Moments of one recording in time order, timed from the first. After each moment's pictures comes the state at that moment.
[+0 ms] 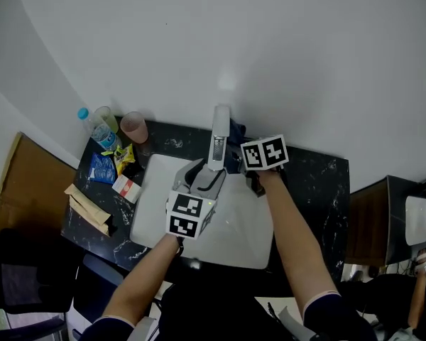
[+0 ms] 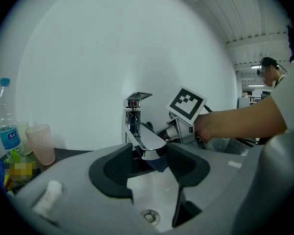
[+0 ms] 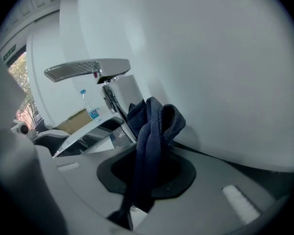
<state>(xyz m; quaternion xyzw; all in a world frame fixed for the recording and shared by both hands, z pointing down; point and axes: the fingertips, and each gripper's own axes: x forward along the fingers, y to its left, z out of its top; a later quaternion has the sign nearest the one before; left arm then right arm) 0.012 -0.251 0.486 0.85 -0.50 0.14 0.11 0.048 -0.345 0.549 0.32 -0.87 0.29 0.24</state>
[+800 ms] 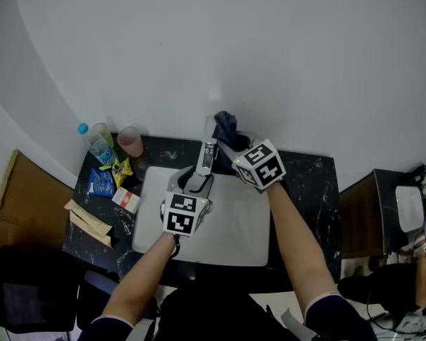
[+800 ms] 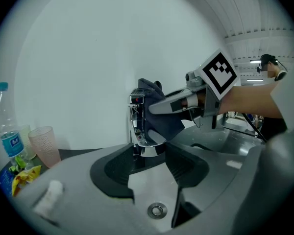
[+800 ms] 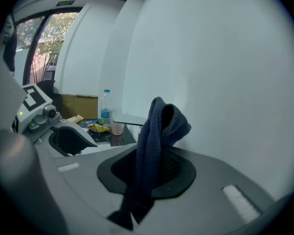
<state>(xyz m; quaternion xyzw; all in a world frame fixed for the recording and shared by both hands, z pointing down) -0.005 -0.252 0.494 0.84 -0.50 0.17 0.11 0.040 -0.328 0.448 0.32 -0.92 0.01 0.23</state>
